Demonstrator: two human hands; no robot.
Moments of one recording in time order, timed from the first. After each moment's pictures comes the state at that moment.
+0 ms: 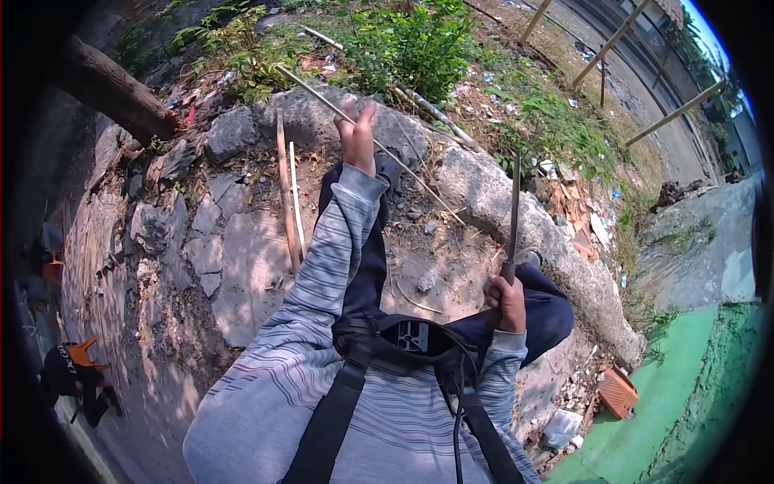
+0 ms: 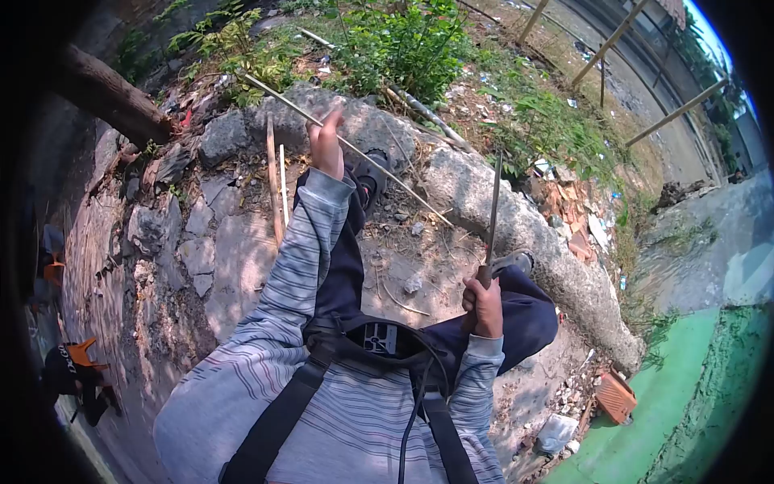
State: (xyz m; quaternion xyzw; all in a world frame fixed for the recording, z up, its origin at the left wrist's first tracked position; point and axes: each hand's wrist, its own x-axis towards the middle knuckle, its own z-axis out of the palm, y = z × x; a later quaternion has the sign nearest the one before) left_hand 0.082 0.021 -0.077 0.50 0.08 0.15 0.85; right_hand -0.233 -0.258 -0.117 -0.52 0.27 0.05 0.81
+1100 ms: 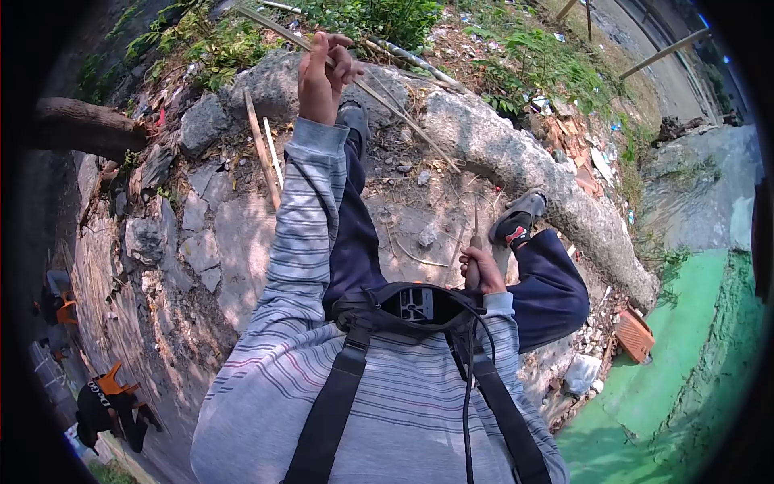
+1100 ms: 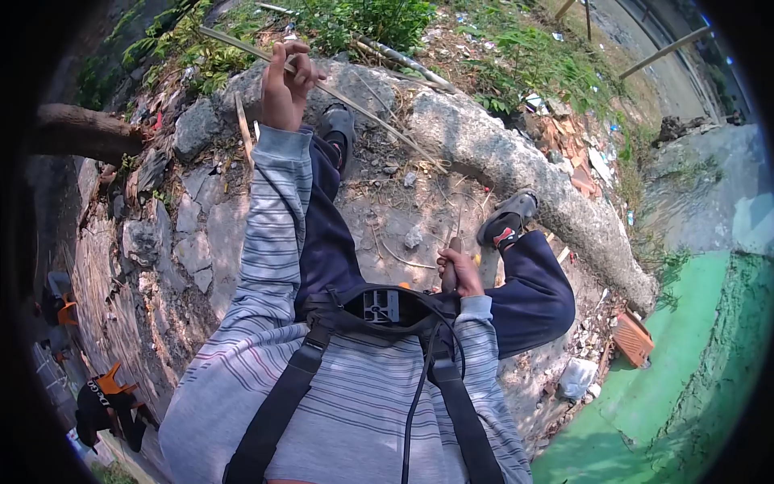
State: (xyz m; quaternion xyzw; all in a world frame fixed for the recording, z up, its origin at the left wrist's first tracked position) left_hand 0.100 0.029 -0.046 0.46 -0.22 -0.02 0.86; right_hand -0.270 -0.249 -0.252 -0.39 0.42 0.21 0.79
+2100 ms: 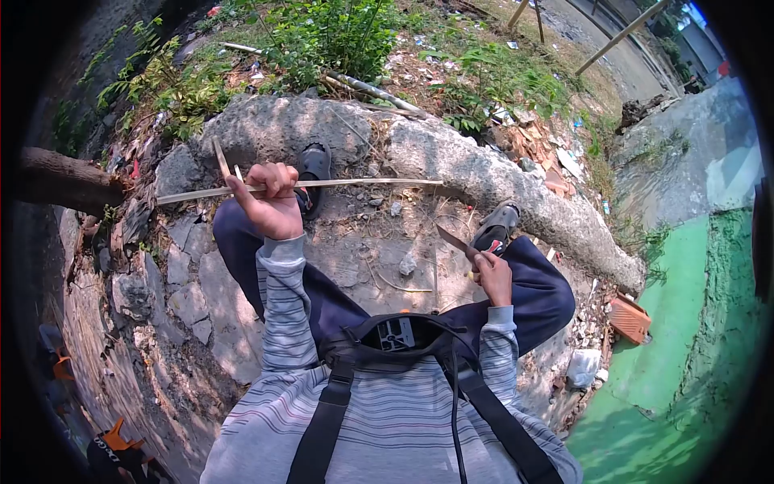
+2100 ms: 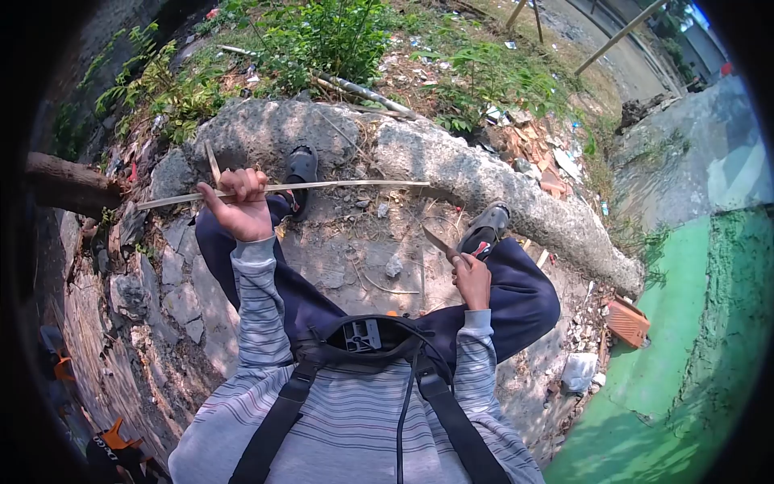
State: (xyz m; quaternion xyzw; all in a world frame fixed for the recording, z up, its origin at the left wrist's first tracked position) left_hand 0.015 0.068 -0.062 0.33 -0.10 0.05 0.94; right_hand -0.258 -0.275 -0.167 -0.78 0.42 0.02 0.47
